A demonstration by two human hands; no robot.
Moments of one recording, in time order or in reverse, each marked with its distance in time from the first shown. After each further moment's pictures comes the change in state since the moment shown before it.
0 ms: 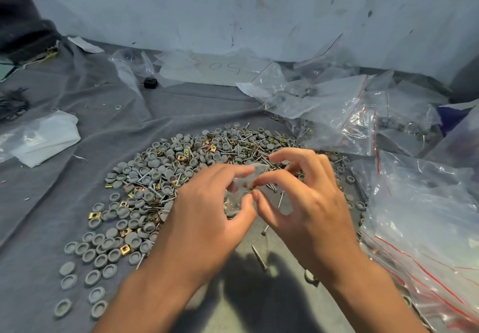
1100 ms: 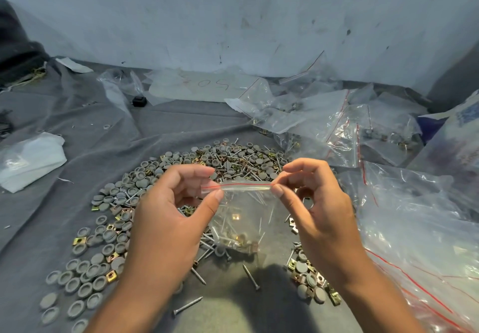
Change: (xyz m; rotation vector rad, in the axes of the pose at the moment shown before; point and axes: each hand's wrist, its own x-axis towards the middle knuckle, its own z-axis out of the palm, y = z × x) left_hand 0.006 -0.016 -0.005 -0.554 0.183 -0.239; right_hand 0.003 0.015 -0.013 0.605 0.050 0.348
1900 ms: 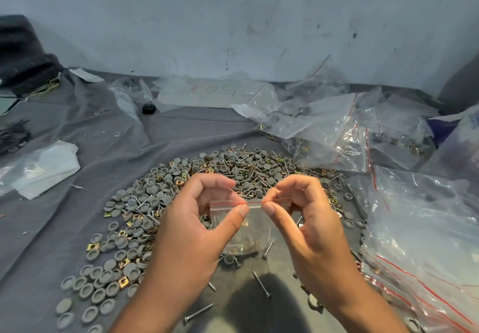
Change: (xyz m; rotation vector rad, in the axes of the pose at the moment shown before) left_hand -0.003 0.003 0.006 -0.036 -0.116 0.012; right_hand -0.011 -0.007 0.020 0.174 -0.074 0.078
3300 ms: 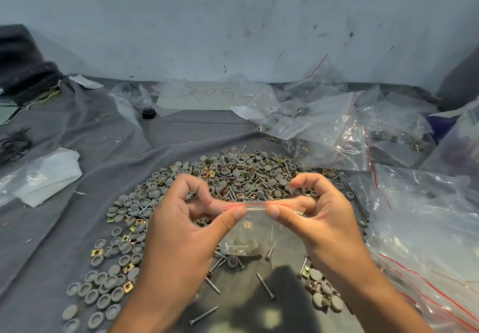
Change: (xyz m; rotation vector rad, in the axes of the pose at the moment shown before) left_hand 0.003 0.003 -0.005 -0.076 0.064 -0.042; right_hand 0.009 -0.001 -0.010 0.442 0.027 0.257
